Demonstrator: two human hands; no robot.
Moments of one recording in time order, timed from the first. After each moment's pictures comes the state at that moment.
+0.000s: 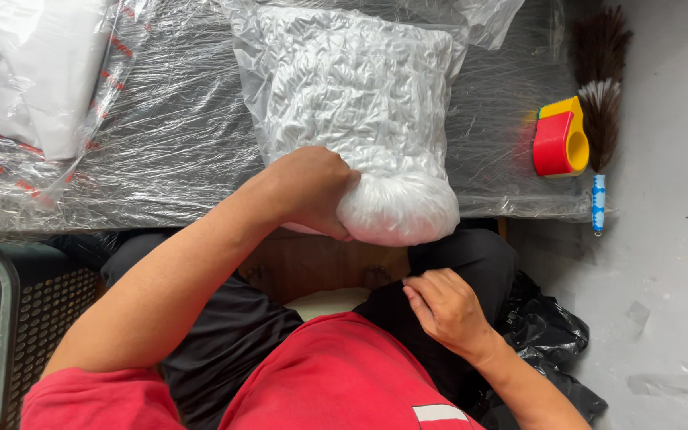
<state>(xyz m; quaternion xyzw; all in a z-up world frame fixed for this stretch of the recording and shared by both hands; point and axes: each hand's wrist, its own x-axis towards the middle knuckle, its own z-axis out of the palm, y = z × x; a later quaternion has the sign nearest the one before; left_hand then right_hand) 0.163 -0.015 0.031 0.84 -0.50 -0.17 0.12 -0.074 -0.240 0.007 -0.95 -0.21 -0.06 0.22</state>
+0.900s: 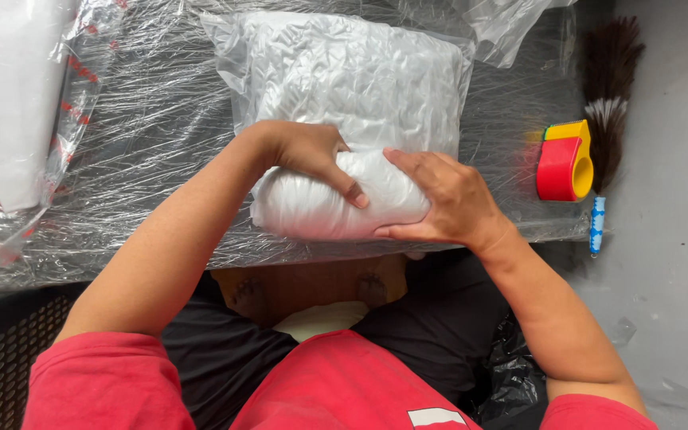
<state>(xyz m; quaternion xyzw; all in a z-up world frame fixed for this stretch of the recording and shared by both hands) 0.283 -0.033 0.036 0.74 -0.31 -0.53 0.28 0.139 -0.259 0.039 -0.95 -0.24 -0.08 0.18</state>
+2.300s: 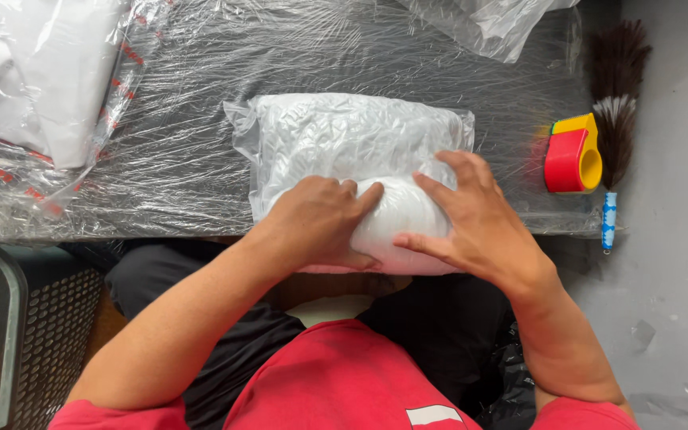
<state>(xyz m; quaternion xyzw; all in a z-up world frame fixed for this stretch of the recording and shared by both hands) 0.137 -0.004 0.044 0.85 -0.50 -0.10 0.10 0.072 -0.240 0.098 -0.97 -0.13 0.17 0.16</state>
